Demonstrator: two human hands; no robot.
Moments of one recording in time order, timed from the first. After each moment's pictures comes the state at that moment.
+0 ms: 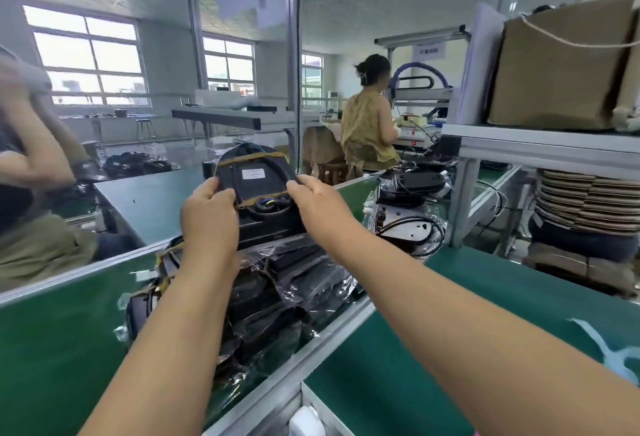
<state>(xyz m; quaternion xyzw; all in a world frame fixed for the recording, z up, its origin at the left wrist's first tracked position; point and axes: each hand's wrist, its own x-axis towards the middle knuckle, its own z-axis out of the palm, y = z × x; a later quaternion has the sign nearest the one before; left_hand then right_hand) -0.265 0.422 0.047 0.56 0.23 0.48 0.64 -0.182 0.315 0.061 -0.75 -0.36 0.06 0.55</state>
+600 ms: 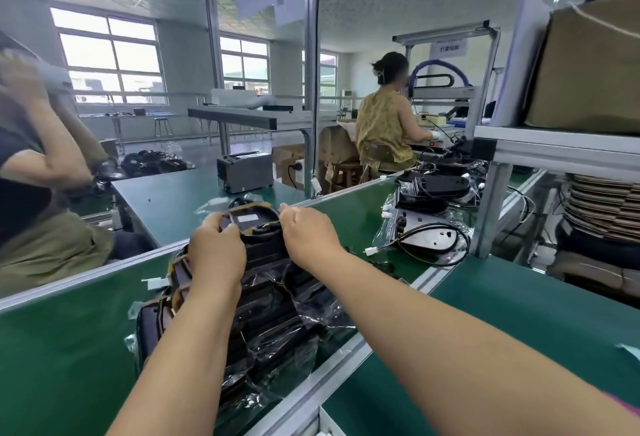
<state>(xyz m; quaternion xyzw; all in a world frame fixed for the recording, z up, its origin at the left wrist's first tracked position) -0.242 0.475 0.001 0.61 0.34 0.47 0.54 -0.158 0.389 0.024 -0.84 -0.38 0.00 0.39</state>
